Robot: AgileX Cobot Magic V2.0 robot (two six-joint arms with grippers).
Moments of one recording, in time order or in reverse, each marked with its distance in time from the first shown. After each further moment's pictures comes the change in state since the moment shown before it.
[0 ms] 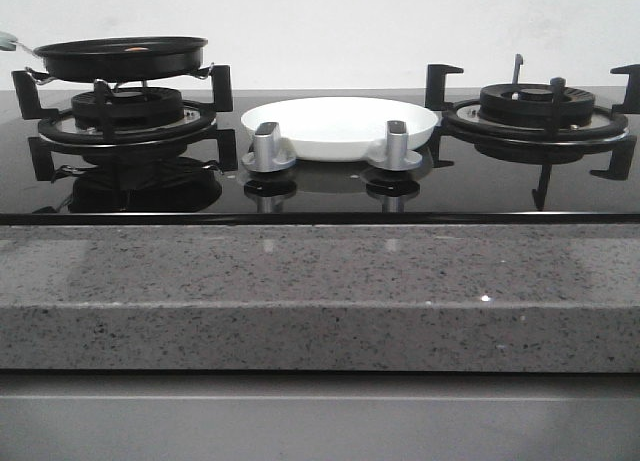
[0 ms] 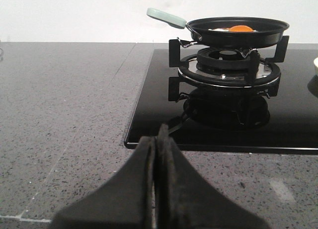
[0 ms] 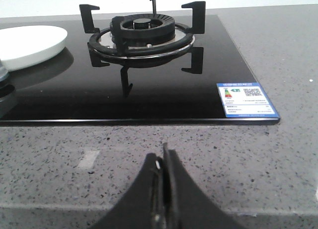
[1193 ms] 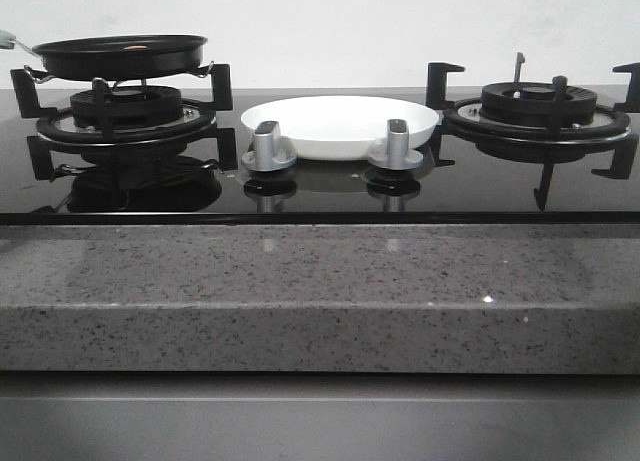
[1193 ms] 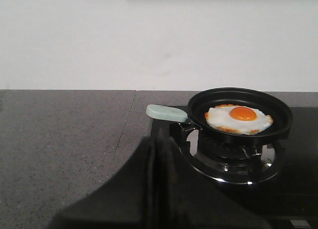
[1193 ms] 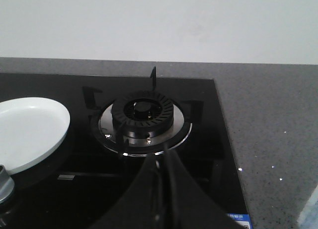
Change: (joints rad) left arm 0.000 0.609 -0.530 0.010 -0.069 0.000; right arm 0.000 0.616 -0.642 -0.054 0.081 0.000
